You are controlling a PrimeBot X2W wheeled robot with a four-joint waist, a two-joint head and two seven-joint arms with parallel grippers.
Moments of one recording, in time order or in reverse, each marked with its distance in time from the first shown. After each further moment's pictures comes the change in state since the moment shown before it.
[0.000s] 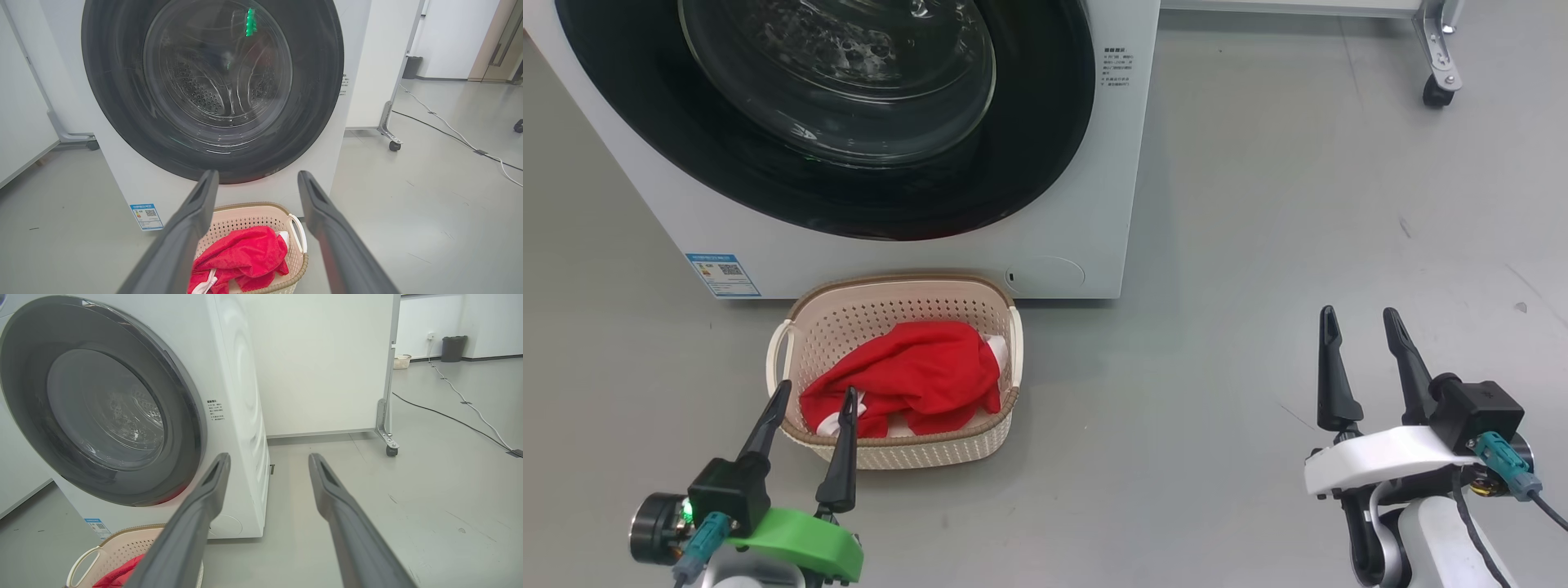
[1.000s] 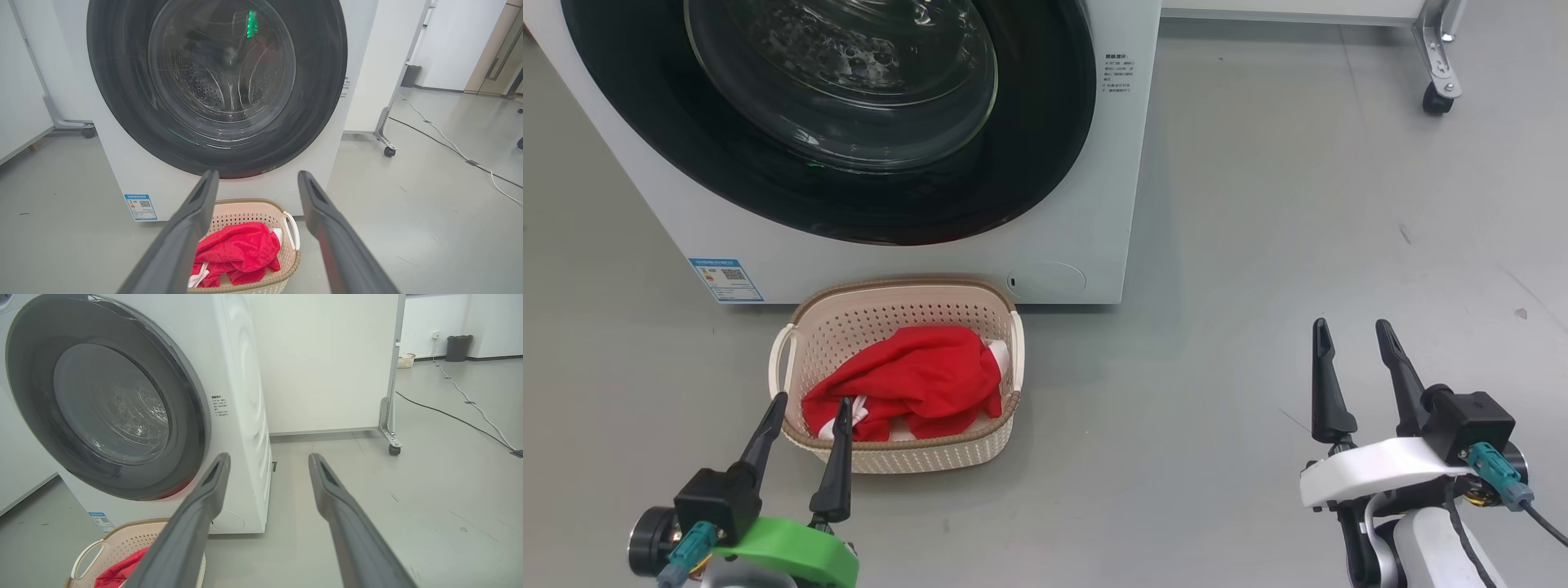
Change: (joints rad) left arm 0.019 -0.002 0.015 0.006 -0.053 -0.027 0.000; right arm 0.020 0.007 0.003 -0.001 -0.016 0.007 0.000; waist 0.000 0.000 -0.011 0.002
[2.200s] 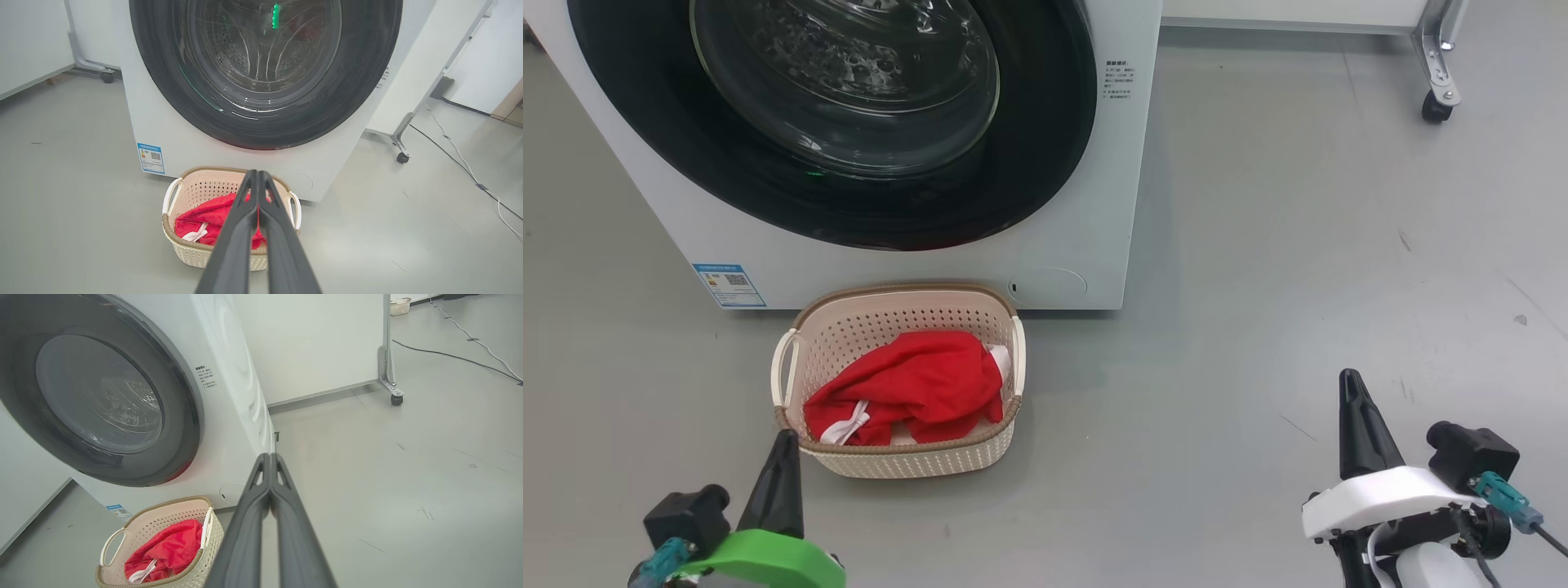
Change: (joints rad) left arm 0.024 -0.014 0.027 0.061 -0.147 -0.001 0.044; right arm 0.051 0.017 -0.006 0.056 0.134 0.009 0.021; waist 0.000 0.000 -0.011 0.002
